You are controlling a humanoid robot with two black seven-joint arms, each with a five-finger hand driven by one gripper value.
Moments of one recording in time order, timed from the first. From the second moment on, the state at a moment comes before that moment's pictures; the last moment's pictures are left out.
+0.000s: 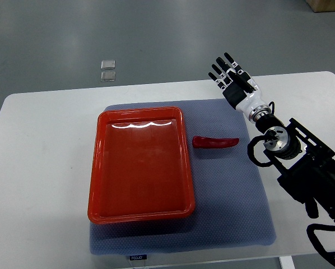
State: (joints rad) left arm -0.05 0.00 0.07 -0.24 0.12 -0.01 0.08; right arm 0.63 -0.02 1.10 0.76 -0.19 0.18 0.18
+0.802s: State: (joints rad) left arm -0.05 0.00 0.08 -0.24 0.13 -0.01 0.07; right arm 0.71 -0.13 0.99 0.76 -0.31 0.21 0.17
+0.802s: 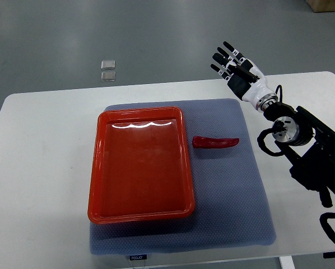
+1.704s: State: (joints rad) left arm -0.05 0.00 0.08 -0.28 0.13 -0.01 0.08; right arm 1.02 -0.54 0.12 1.04 -1.05 0.08 0.16
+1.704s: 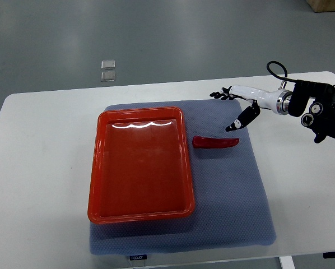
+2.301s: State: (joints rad) left arm -0.05 0.00 0.07 -0.27 0.13 -0.01 0.08; right arm 0.93 -0.50 0.13 1.08 -1.05 0.01 0.23
